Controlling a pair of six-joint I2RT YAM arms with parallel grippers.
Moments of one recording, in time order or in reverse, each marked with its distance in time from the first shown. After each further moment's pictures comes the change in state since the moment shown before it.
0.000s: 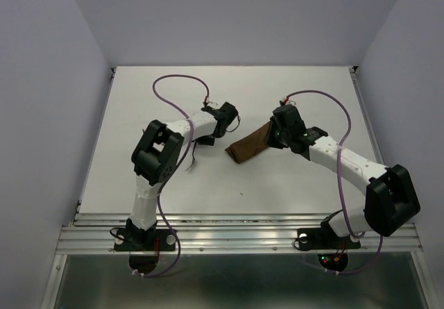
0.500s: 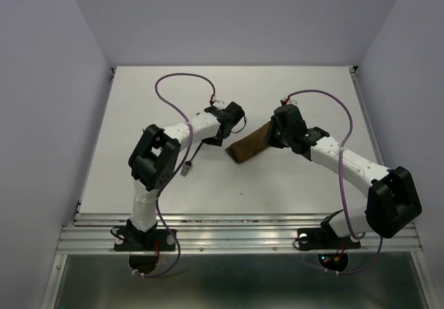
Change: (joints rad) left arm -0.089 -0.005 0.043 -0.075 -0.016 -0.034; right arm 0.000 -0.016 -0.002 -0.002 0.000 0.006
